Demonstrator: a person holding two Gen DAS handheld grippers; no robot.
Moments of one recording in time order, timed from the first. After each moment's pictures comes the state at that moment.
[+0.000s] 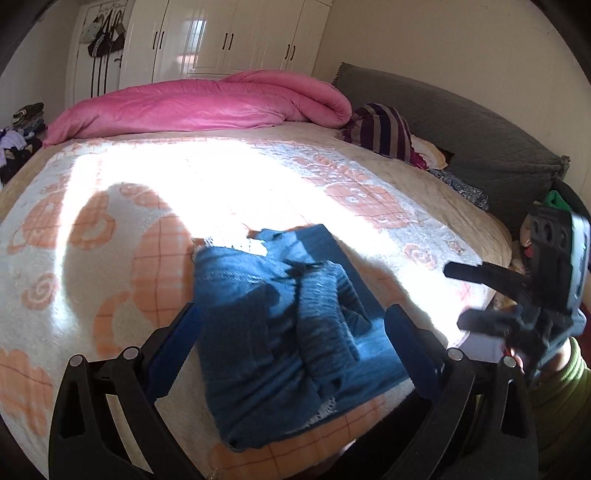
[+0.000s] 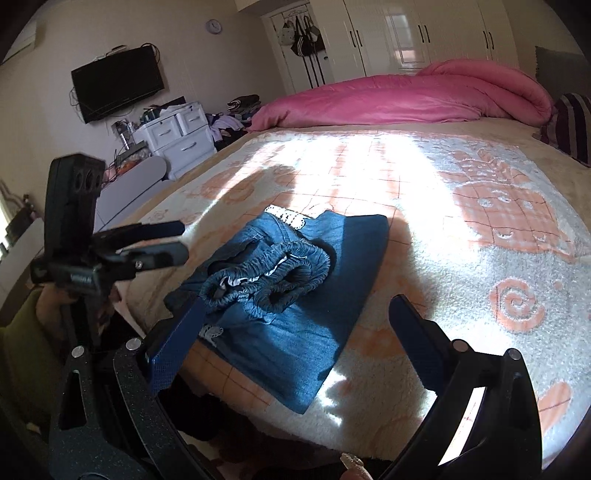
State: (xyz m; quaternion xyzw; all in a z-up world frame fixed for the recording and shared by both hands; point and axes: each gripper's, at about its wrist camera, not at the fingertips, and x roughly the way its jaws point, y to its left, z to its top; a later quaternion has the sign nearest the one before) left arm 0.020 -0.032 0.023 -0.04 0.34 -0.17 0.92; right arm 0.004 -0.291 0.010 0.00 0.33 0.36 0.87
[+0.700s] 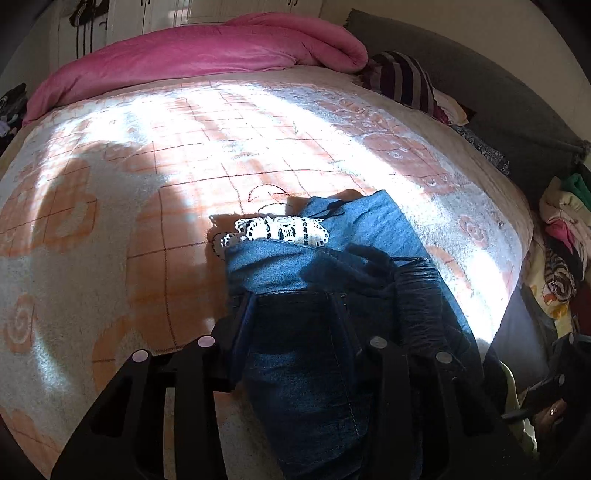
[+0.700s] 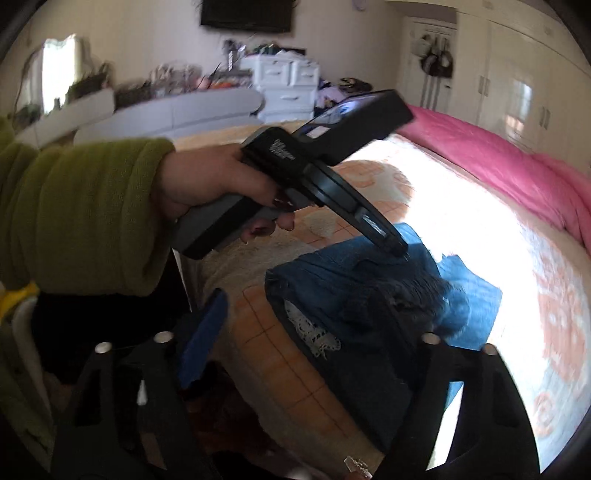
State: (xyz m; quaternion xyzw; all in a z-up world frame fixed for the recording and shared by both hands) left arm 0.114 -0.016 -0.022 -0.02 0.45 -0.18 0.88; right arm -0.064 -0.162 0.006 -0.23 0.26 0.49 0.80
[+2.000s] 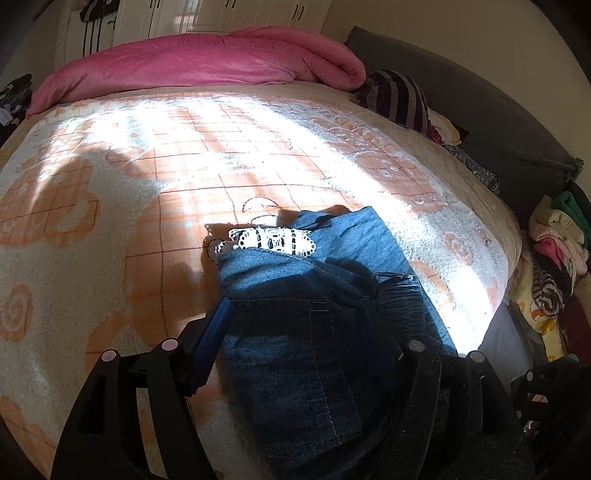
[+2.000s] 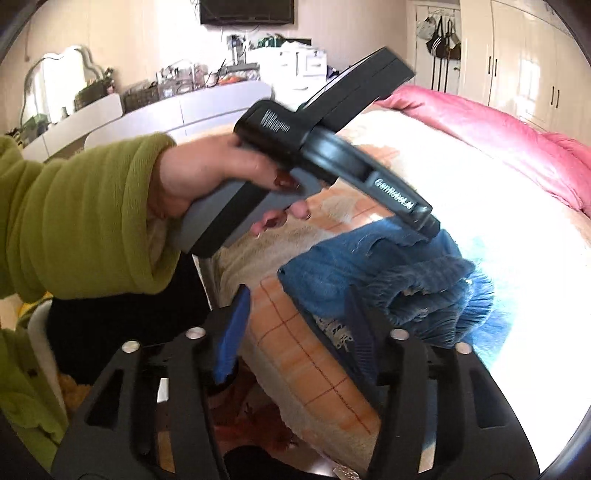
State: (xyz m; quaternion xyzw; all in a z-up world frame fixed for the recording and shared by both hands) left arm 0.099 -0.011 -0.010 -0.05 0.42 -0.19 0.89; right arm -0.054 -0.182 0.029 -0.18 0.29 0.51 0.79
